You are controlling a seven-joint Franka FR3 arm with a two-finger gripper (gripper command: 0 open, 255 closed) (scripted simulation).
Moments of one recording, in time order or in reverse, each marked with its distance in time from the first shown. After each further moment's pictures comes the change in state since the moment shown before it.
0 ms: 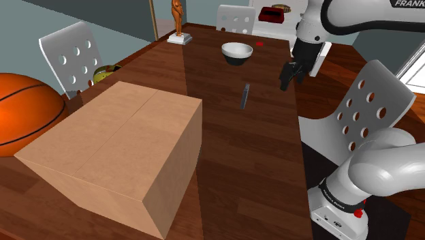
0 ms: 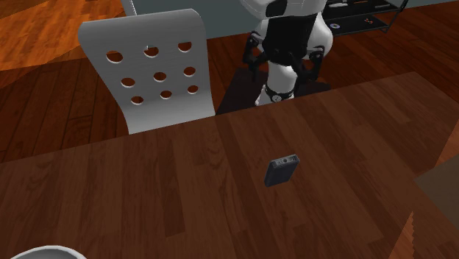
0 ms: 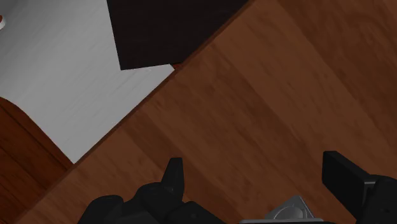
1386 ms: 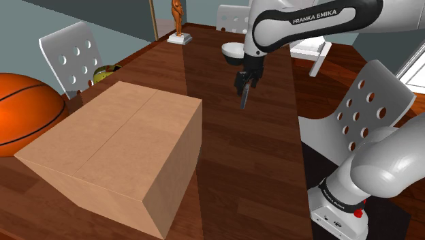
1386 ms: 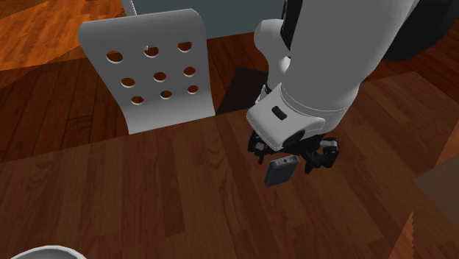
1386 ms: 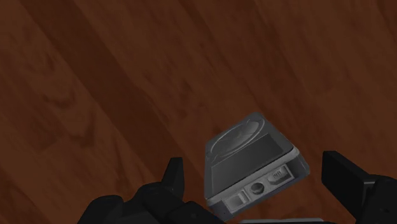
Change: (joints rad) arm 0.066 0.499 0.042 0.202 0.045 0.286 -0.037
